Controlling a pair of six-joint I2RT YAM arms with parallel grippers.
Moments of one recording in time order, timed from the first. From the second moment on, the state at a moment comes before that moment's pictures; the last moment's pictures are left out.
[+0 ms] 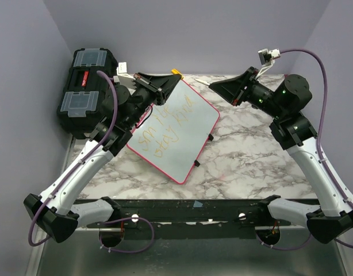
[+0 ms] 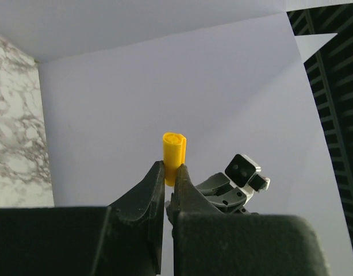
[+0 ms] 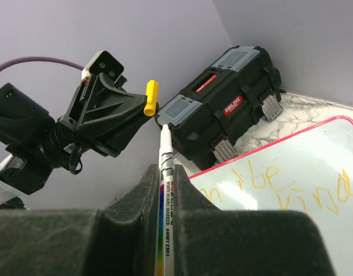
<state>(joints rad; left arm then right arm) -0.61 1.15 1.25 0.08 0.00 -1.43 0.43 1.14 1.37 -0.06 -0.51 0.57</state>
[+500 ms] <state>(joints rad) -0.61 1.23 1.36 -0.06 0.08 -1.63 0.43 1.20 1.42 -0.05 -0.59 0.52</state>
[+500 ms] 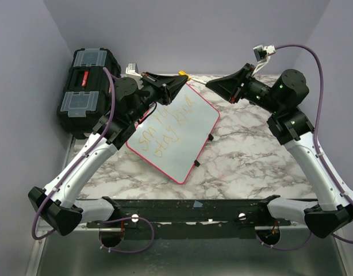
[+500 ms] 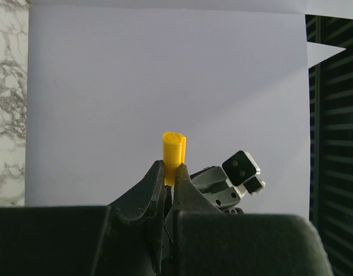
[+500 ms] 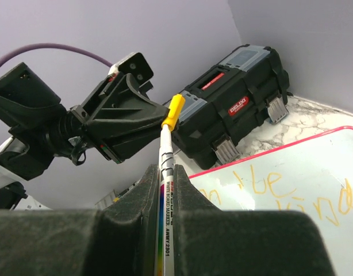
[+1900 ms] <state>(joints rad) -0.63 1.26 1.42 -0.13 0.06 -1.70 0.43 1.21 1.43 -0.06 -0.56 0.49</state>
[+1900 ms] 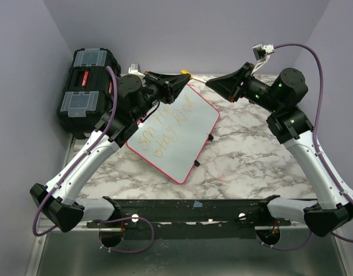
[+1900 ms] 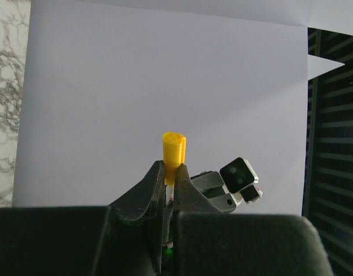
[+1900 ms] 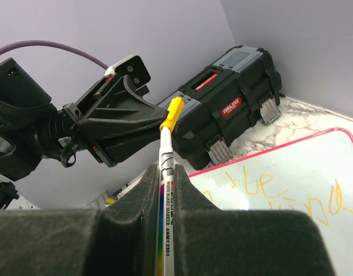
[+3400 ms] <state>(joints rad) -0.74 1.36 1.53 -0.16 -0.09 -1.68 0.44 1.23 1.48 -0.10 -0.46 0.43</state>
